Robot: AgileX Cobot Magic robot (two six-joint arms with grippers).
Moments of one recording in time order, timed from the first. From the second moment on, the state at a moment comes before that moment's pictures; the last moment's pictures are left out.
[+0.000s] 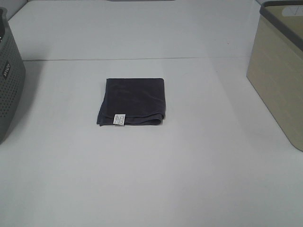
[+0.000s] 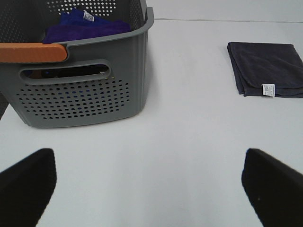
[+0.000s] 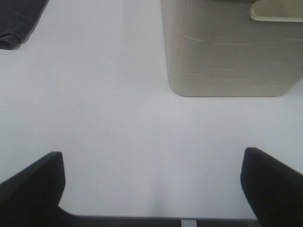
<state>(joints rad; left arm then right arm) 0.05 -0.01 -0.51 -0.06 1.05 -0.01 -0.10 0.00 -0.46 0.09 1.10 -0.16</state>
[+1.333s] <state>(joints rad) 0.05 -0.01 -0.51 -0.06 1.05 -0.01 -0.10 0.02 -0.47 0.07 1.12 -0.16</state>
